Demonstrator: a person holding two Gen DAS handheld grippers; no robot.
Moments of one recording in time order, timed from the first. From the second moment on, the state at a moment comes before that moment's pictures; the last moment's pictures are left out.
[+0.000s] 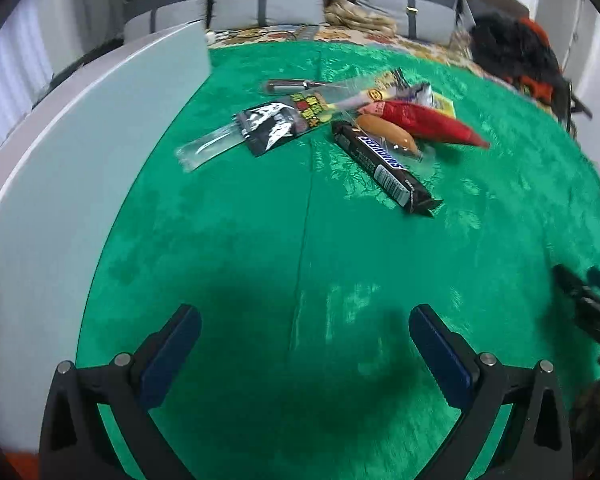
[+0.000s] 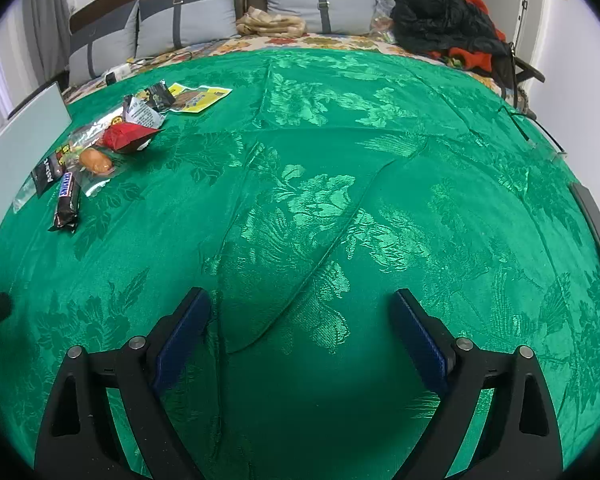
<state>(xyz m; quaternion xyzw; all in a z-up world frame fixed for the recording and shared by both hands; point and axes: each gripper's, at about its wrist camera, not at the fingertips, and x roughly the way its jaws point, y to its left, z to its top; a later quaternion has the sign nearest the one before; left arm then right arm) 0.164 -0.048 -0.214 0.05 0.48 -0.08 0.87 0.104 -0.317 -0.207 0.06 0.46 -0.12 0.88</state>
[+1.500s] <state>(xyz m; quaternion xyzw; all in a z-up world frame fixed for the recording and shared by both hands) 0.180 -0.052 -0.231 0.04 0.46 -0.09 0.88 0.103 -0.317 -0.207 0.06 0.46 -0.12 0.88</state>
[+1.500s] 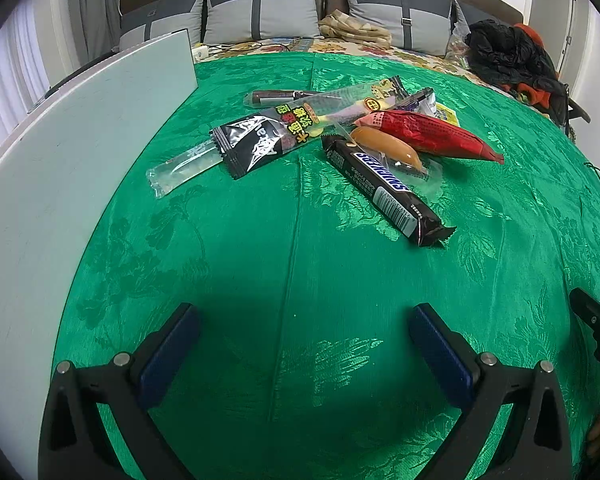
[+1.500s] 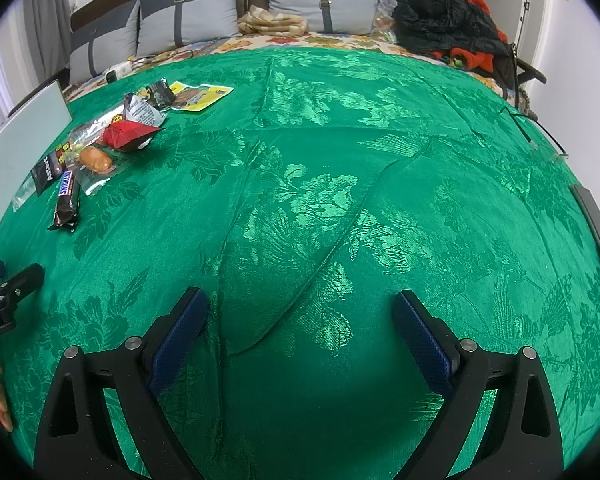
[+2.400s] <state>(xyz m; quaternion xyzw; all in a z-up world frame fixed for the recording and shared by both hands) 0.276 -0.033 -0.153 0.14 0.48 -0.18 0.85 0.102 -0.317 -0.207 0.07 0.46 -0.12 0.88</state>
